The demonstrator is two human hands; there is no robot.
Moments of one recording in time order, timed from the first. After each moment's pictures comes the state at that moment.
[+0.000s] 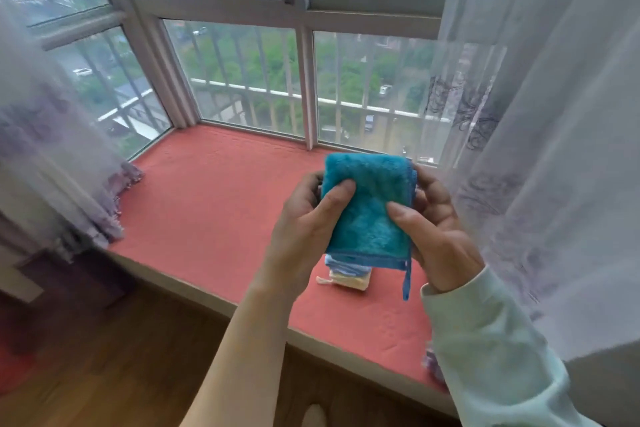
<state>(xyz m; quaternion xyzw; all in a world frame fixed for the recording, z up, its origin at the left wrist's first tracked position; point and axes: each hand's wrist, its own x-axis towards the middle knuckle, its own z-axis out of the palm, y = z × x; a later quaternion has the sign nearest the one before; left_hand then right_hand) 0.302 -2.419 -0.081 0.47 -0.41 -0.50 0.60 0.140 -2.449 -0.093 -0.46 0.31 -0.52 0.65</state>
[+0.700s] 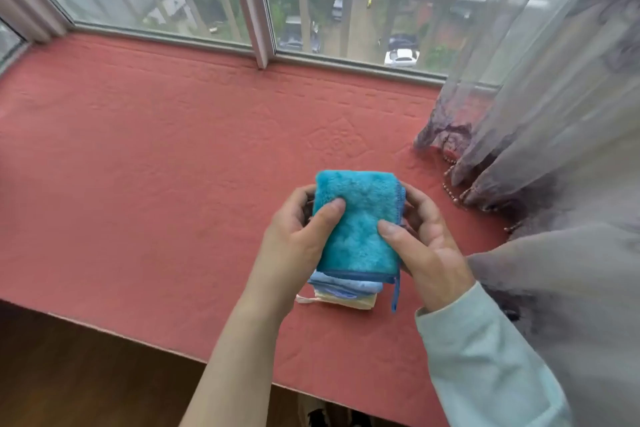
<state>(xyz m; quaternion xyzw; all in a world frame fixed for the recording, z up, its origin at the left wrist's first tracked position) 0.349 -2.658 -0.319 0.59 -0.33 -0.57 0.46 0.186 -2.668 -0.336 -0.36 0.47 -0.47 0.65</state>
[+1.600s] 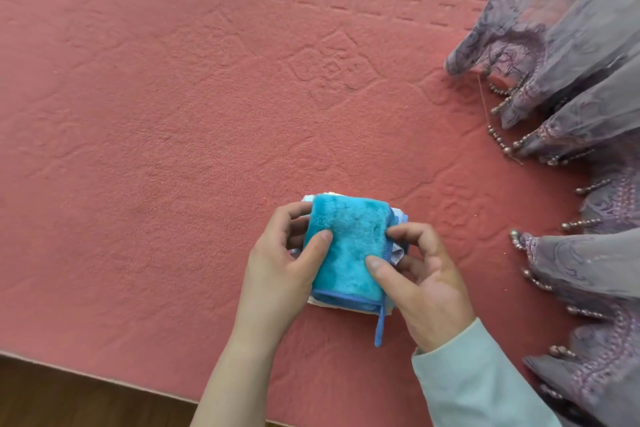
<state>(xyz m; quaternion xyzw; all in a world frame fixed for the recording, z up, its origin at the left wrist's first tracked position) 0.355 -2.656 -0.504 0.70 -0.36 -0.50 0.36 0.184 -2.654 -0.516 -0.38 0.62 -0.38 0.57</state>
